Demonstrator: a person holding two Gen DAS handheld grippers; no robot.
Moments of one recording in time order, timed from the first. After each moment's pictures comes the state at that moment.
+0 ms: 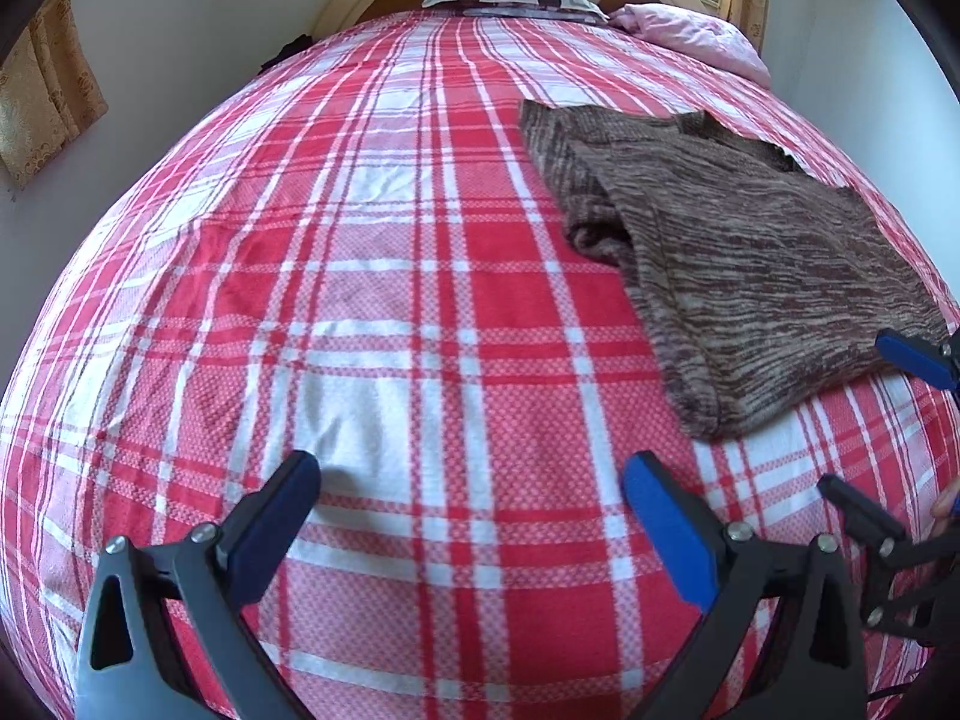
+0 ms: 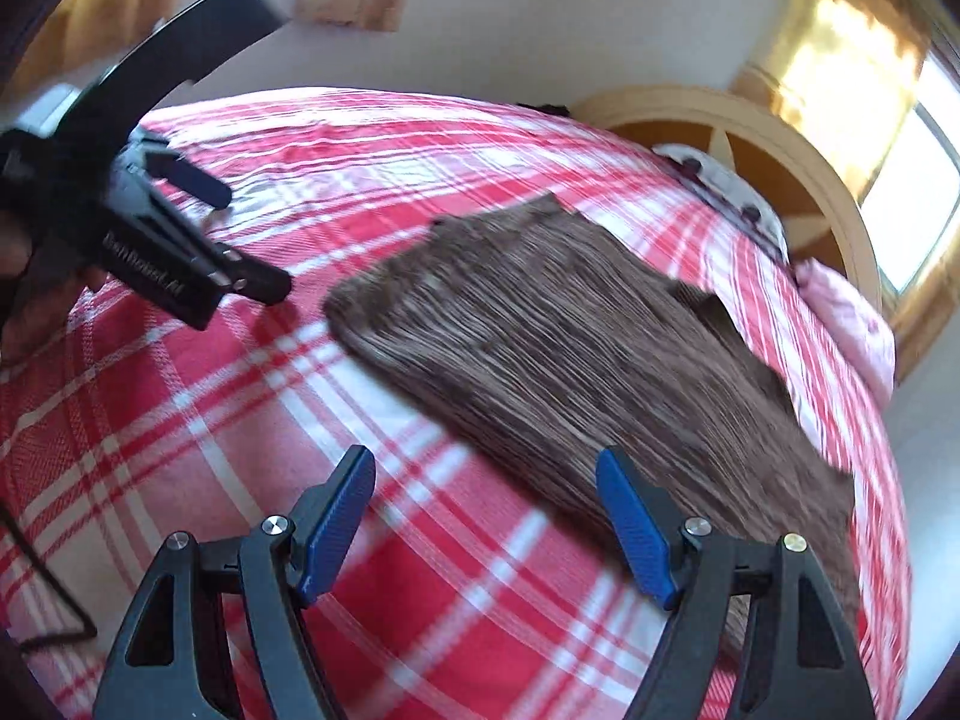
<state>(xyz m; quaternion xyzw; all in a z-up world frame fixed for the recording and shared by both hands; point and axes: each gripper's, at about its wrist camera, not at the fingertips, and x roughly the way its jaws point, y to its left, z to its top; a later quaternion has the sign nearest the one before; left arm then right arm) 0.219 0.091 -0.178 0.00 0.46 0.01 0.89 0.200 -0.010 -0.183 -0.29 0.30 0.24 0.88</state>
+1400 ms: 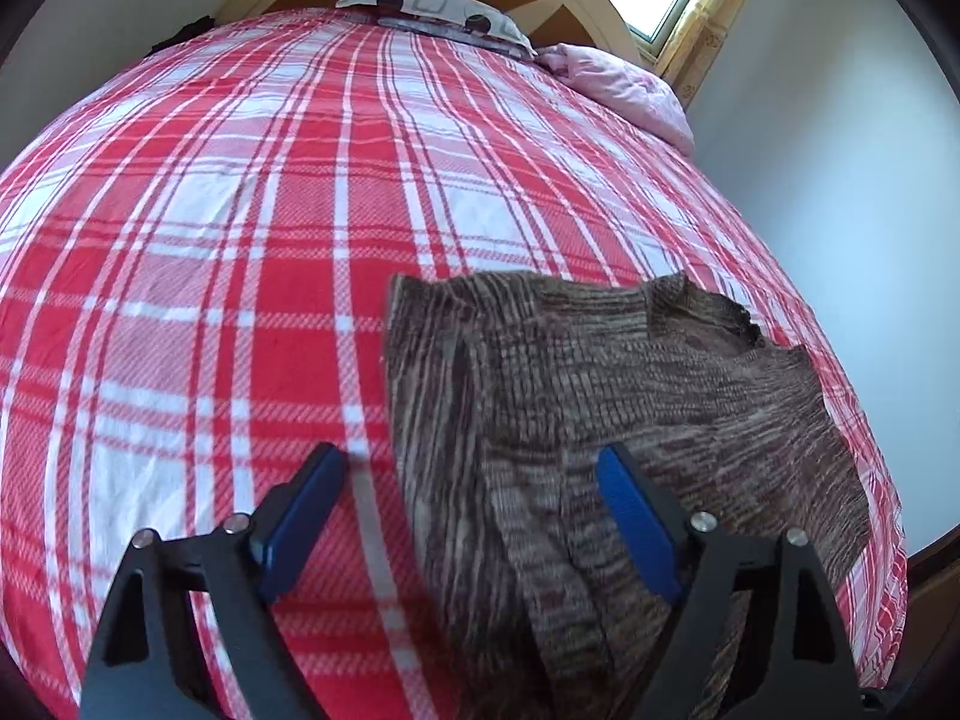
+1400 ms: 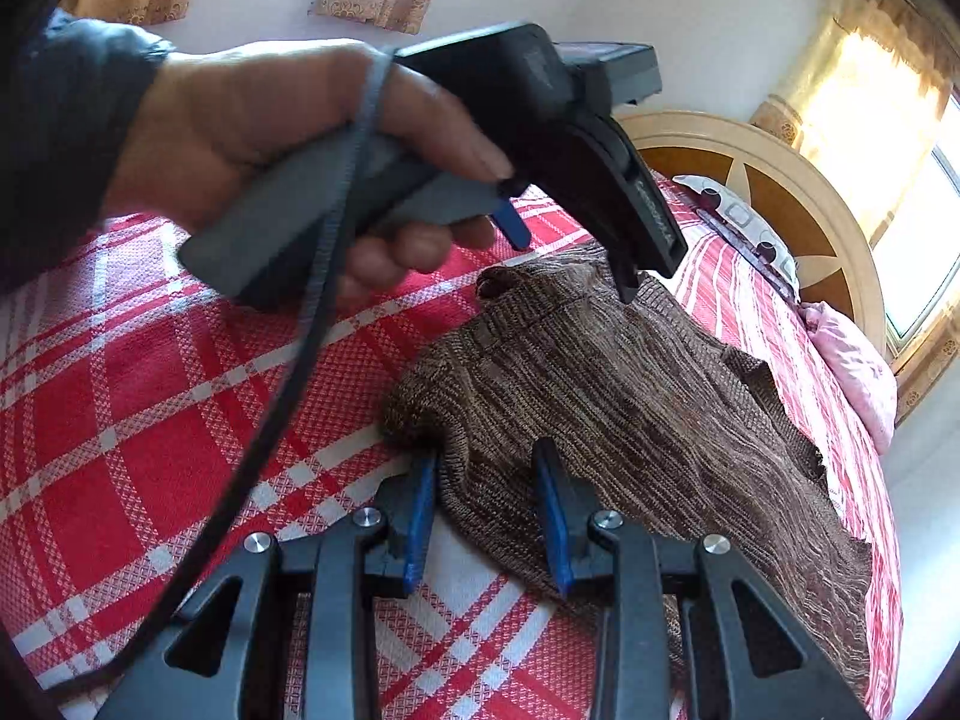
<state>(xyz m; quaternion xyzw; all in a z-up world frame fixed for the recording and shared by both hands) 0.405 0.076 -0.164 -0.11 0.44 -0.15 0.88 0.233 0.045 -0.198 -0.31 0.28 0.24 0.88</state>
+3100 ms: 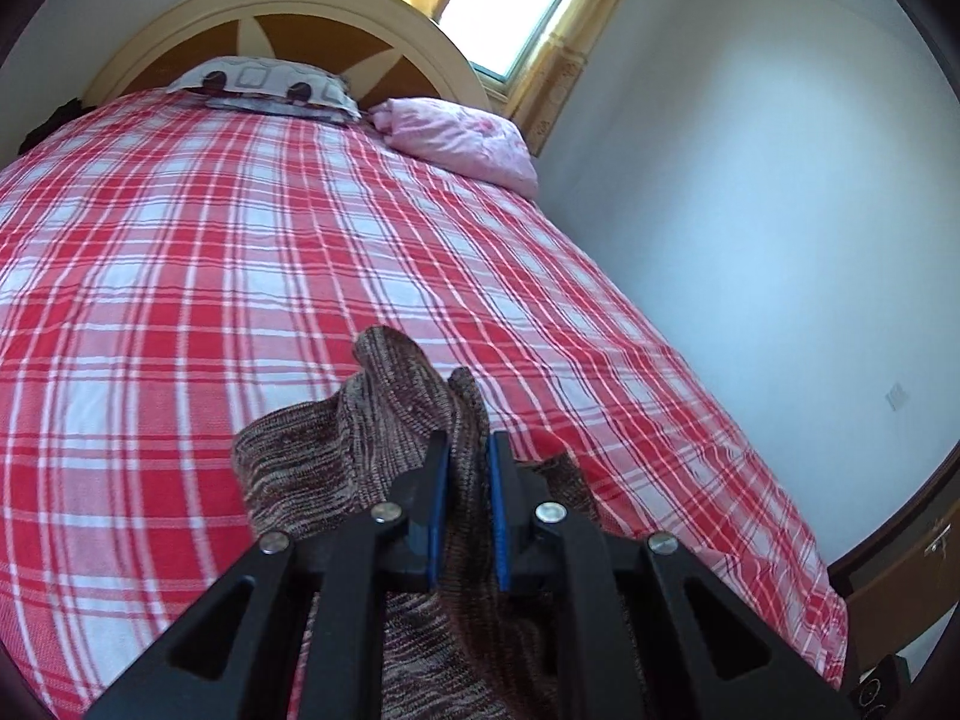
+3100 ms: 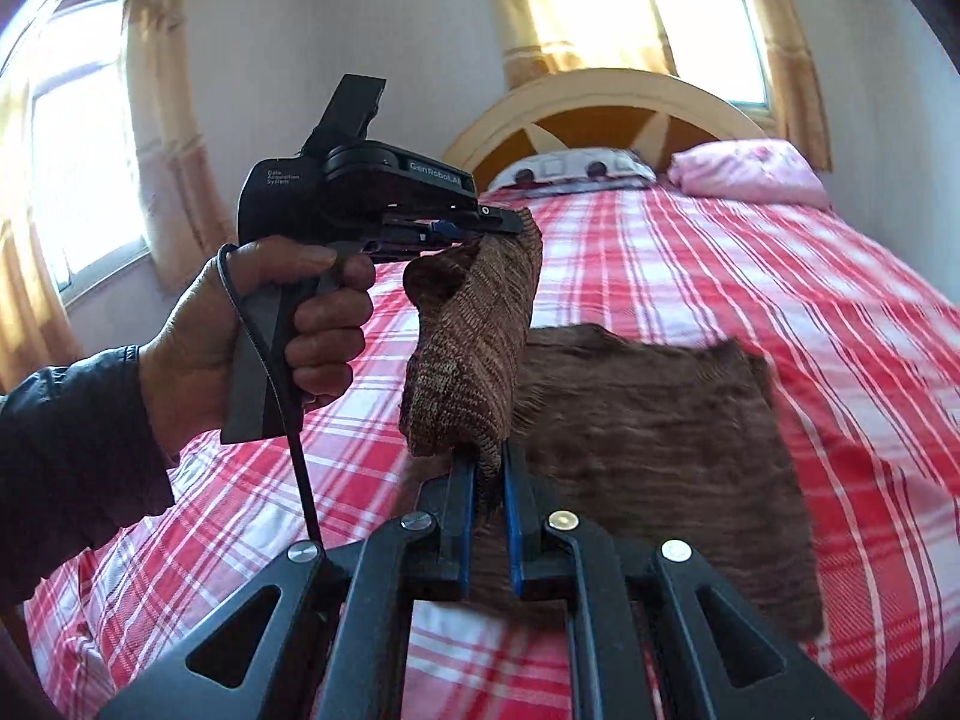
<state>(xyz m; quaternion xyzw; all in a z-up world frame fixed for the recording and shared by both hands) 0.423 -0.126 -0.061 -0.12 0.36 -0.28 0.88 0.228 -0.211 -0.119 0.06 0.26 0.18 0.95</state>
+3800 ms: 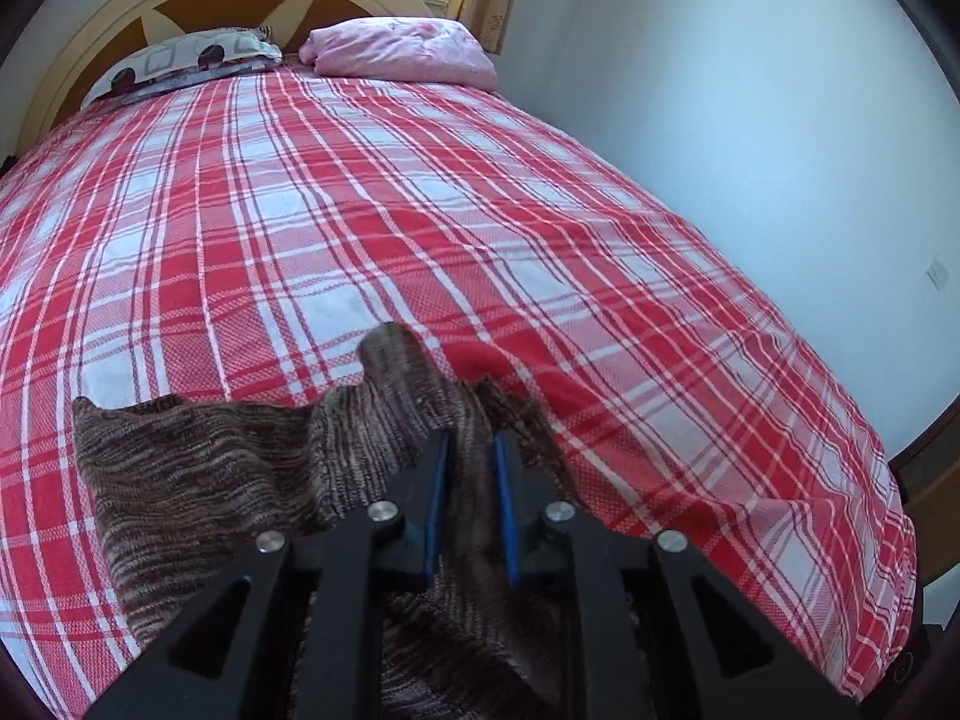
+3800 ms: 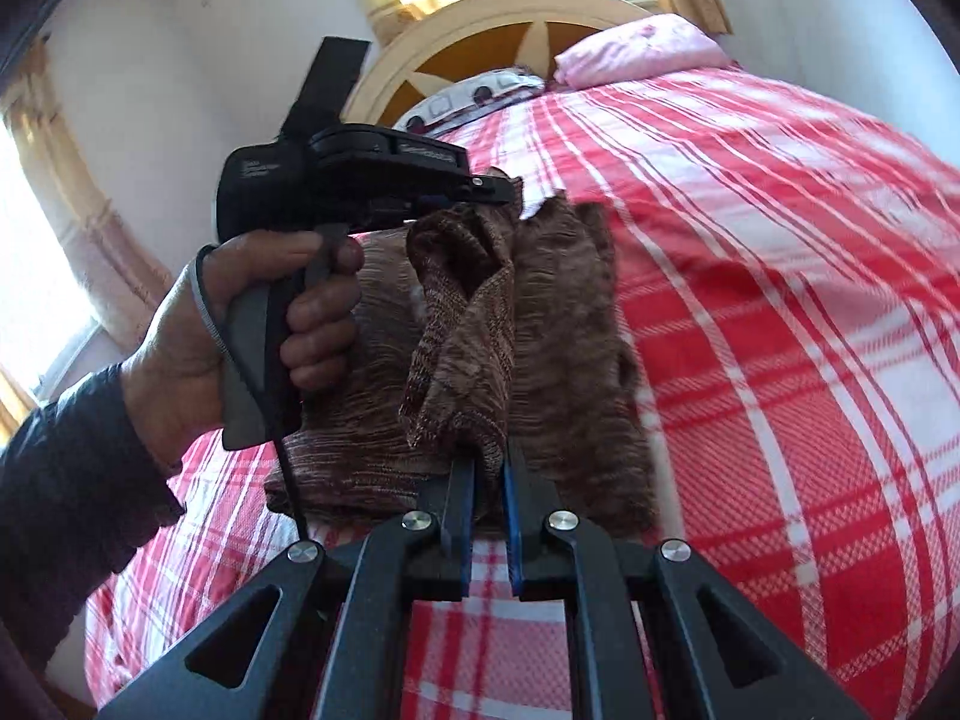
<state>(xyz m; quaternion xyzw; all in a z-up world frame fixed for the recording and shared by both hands) 0.426 -0.266 -0.107 0.00 0.42 -0.28 0.87 0.226 -0.322 -0.181 0.19 0.35 0.12 0.91</state>
